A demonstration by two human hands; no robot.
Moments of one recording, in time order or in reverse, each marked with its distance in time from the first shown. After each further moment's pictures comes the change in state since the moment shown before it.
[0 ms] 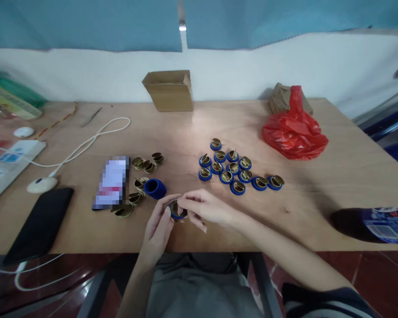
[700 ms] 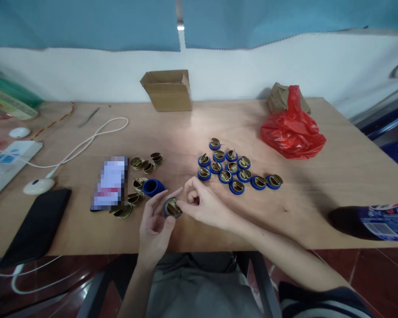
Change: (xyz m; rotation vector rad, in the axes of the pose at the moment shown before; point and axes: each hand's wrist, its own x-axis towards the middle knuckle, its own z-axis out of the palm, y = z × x) left_hand 0.004 0.001 0.012 -0.115 0.059 0.199; right_hand 0.005 0.018 0.002 -0.229 0.302 -0.315
